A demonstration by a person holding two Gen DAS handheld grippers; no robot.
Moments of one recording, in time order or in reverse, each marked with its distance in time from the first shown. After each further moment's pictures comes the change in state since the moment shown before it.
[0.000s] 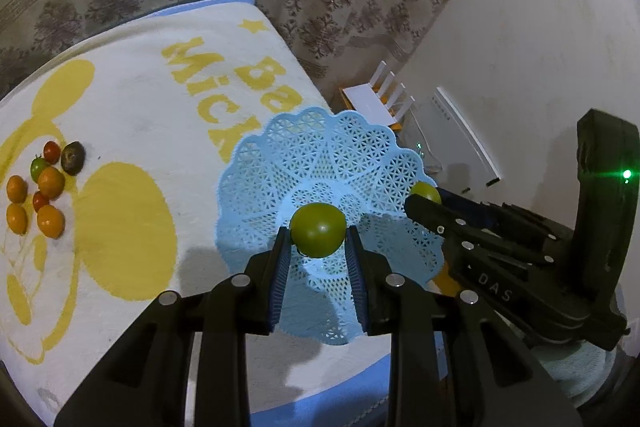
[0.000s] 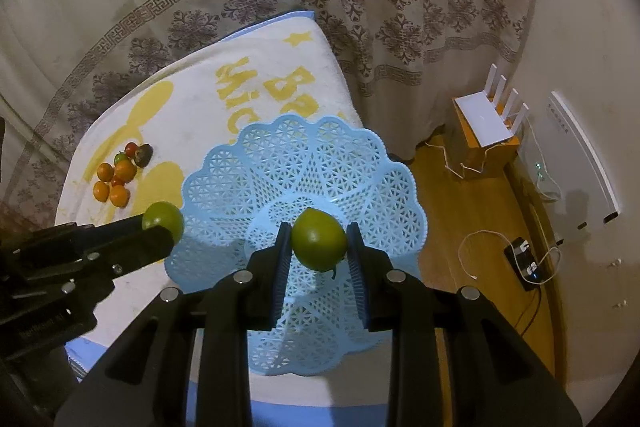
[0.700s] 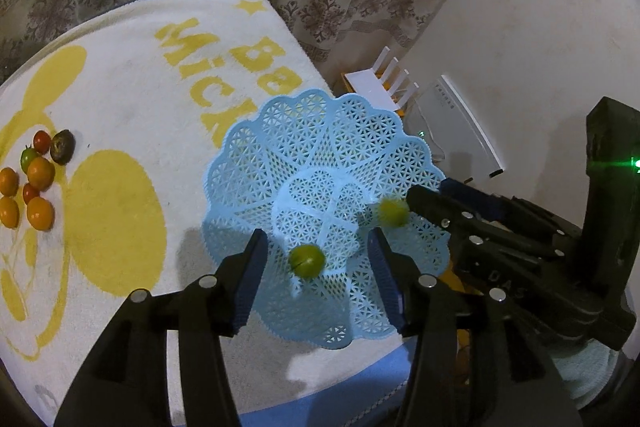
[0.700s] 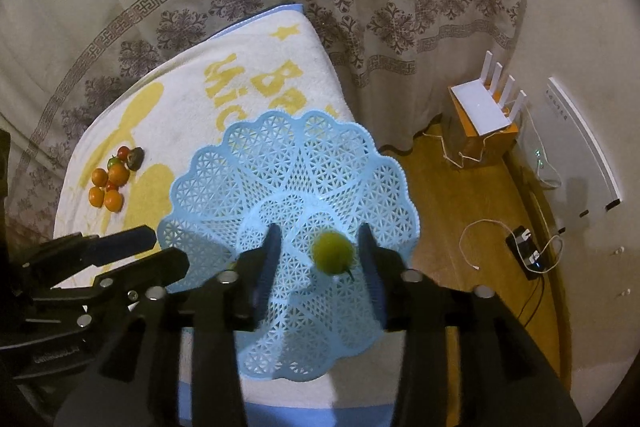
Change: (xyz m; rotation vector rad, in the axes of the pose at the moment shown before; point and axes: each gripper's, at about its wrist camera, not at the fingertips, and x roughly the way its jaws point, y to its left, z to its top) left arm 0.016 0.001 0.002 -0.022 0.051 0.011; right arm 0.007 -0.008 0.003 0.039 0.014 0.000
